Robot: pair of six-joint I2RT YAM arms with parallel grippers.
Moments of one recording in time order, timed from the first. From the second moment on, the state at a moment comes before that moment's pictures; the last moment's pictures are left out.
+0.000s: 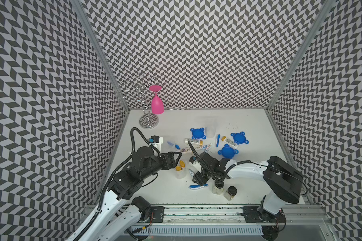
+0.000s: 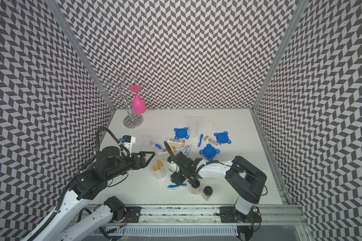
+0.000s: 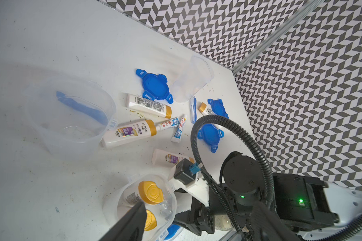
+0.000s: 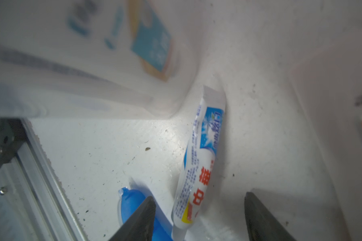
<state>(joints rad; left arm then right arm) -0.59 0.65 0.82 -0.62 0.15 -0.70 0.99 1.70 0.88 -0.22 -0.21 0.20</state>
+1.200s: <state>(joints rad) -0.58 0.78 0.83 -0.54 0.30 -0.65 0.95 1.16 0.76 -0.09 -0.14 0.17</state>
